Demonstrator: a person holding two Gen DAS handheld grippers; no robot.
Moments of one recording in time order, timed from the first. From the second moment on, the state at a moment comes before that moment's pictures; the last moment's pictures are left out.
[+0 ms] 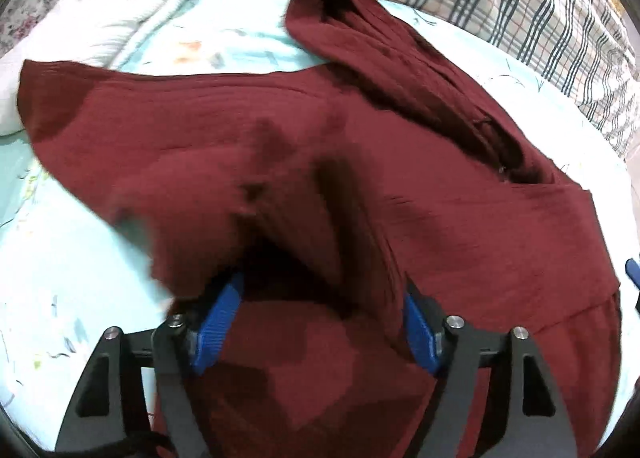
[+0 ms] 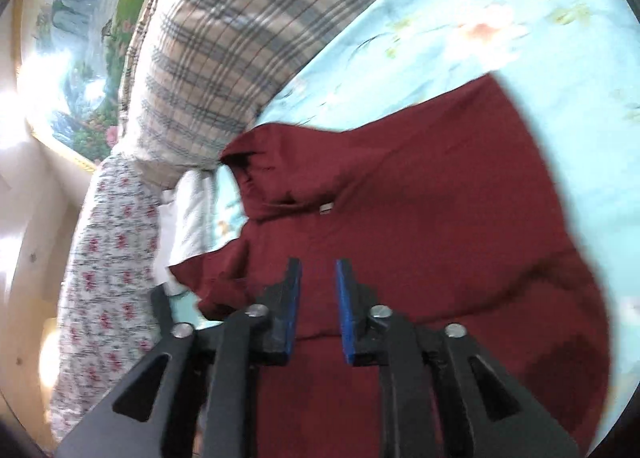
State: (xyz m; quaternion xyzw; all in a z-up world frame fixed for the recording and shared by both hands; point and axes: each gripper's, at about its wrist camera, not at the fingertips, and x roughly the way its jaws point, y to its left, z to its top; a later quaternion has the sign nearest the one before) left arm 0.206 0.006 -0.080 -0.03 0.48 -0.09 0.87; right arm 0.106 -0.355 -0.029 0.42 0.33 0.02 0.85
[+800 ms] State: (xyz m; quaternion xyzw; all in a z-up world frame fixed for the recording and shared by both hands) left arm 0.226 -0.008 -0.069 0.01 0.43 -0.12 0.89; right arm 0.141 -0.494 -0.031 0.34 0.36 -0.16 0.86
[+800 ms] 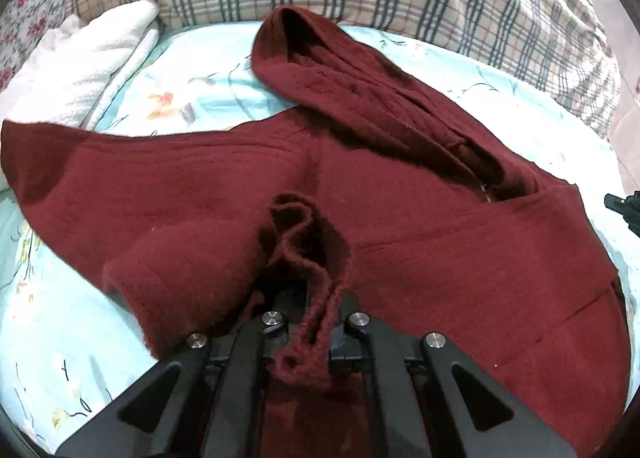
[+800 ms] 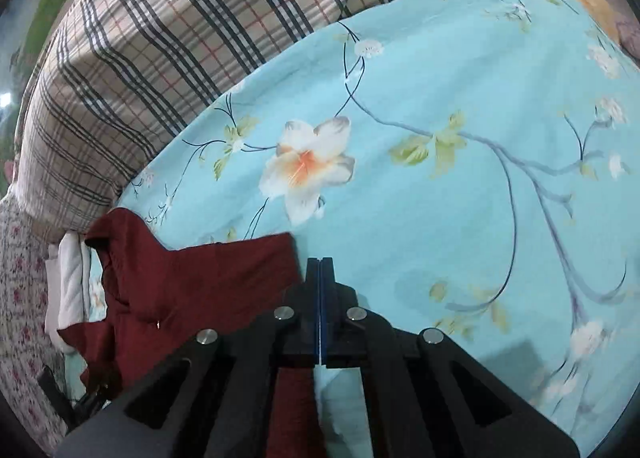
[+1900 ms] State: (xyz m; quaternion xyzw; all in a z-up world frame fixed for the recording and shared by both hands) left arm 0.231 -0.023 -0.071 0.06 0.43 -0.12 0.89; right arm 0.147 -0.390 -0.045 0.26 0.44 -0.06 0.86
